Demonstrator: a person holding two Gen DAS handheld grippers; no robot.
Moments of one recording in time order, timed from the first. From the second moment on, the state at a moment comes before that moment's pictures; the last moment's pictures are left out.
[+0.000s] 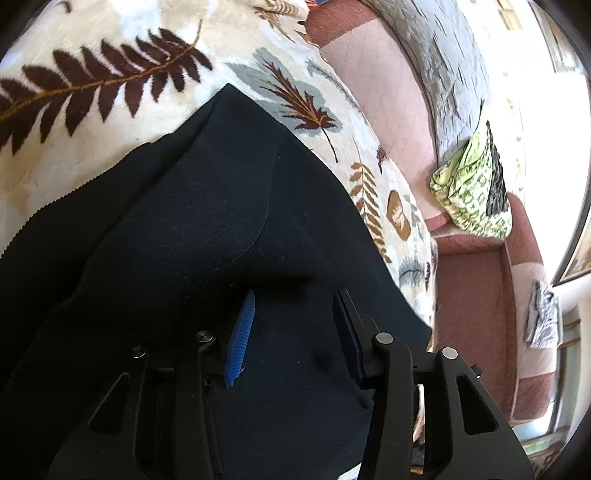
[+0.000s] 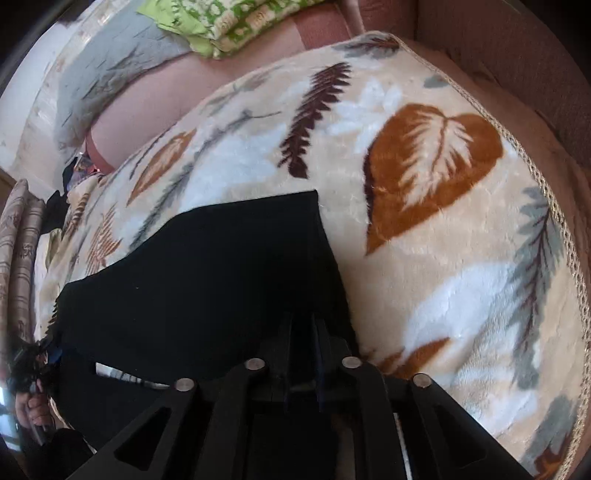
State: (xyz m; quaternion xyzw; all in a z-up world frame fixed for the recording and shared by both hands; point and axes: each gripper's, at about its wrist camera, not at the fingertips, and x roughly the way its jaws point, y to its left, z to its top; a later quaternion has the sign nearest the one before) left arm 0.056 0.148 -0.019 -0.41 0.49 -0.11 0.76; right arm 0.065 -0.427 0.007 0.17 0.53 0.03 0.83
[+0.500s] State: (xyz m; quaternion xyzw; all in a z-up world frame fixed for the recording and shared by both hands) left arm 0.058 0.078 0.001 -0.18 0.49 -0.08 0.85; right arm 0.068 -0.384 0.006 0.08 0.51 0.08 0.85
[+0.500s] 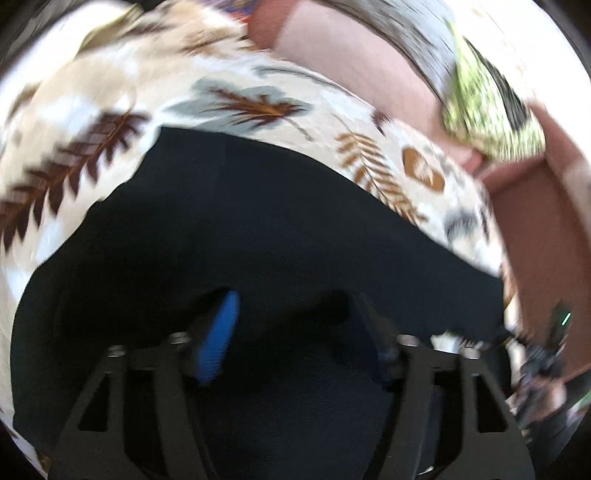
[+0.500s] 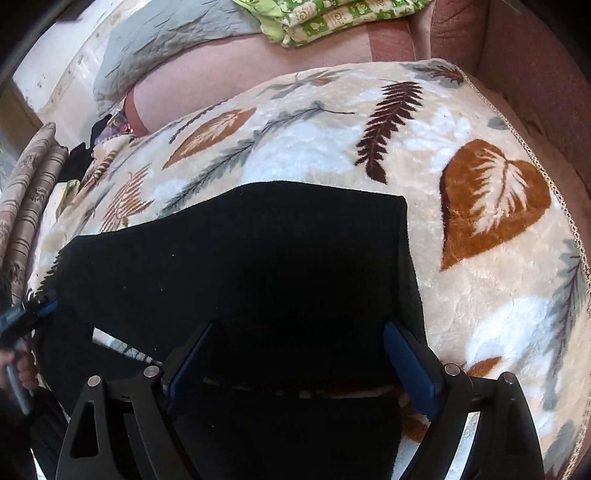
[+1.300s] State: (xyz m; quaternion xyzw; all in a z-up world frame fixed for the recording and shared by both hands) left arm 0.056 0.046 -0.005 -0.05 0.50 -0.05 0.86; right arm 0.068 -0.364 0.000 -0.01 0.52 0.07 0.85
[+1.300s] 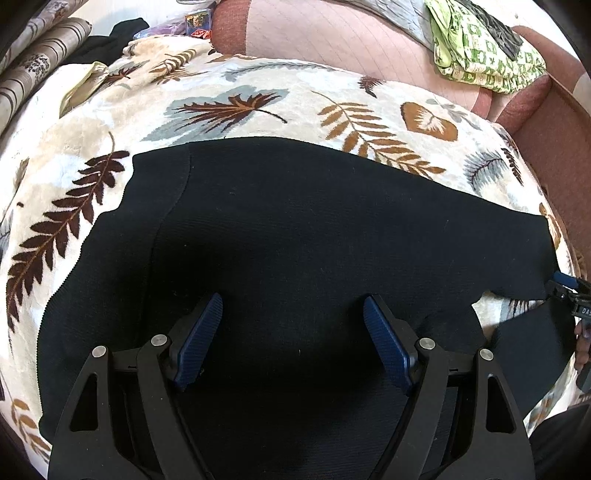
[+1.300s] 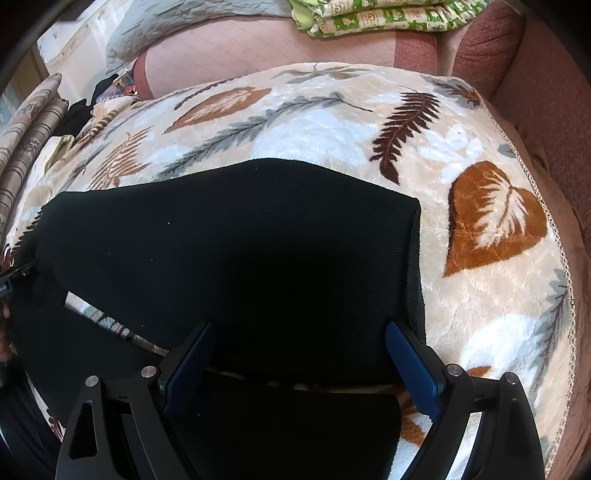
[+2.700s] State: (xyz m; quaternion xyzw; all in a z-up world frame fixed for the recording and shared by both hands) left arm 0.178 0.171 -0.007 0.02 0.49 -0.25 0.83; right arm 0.071 -0.357 -0.003 -0.03 0.53 0.08 0.84
